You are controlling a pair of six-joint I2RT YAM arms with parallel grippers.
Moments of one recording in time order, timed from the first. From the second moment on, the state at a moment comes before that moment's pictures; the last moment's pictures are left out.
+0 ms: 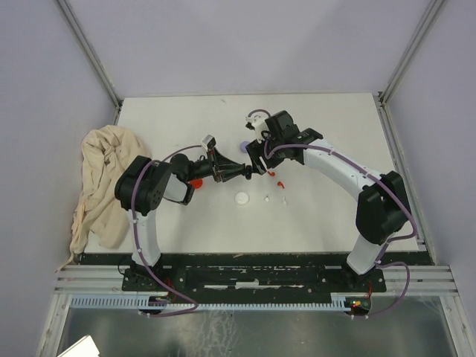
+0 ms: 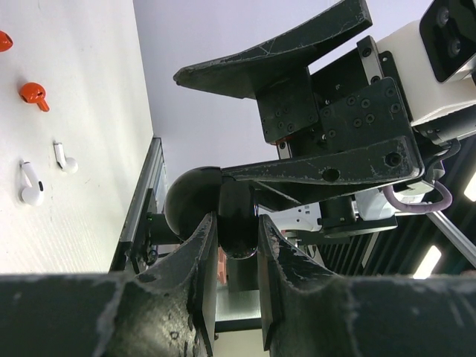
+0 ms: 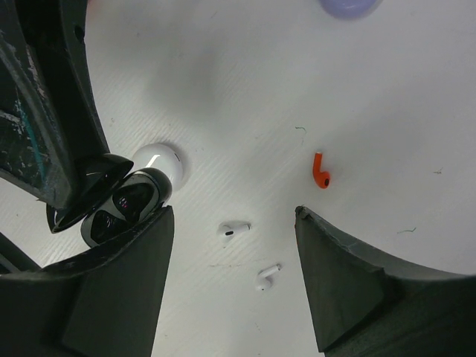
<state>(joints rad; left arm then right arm) -0.31 2.04 0.71 1.53 1.00 -1.74 0.58 1.74 1.44 -0.59 -0.19 -0.04</state>
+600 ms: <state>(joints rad) -0.31 2.07 0.73 1.53 0.98 -1.74 0.60 1.74 1.44 -0.60 -0.18 -0.06</state>
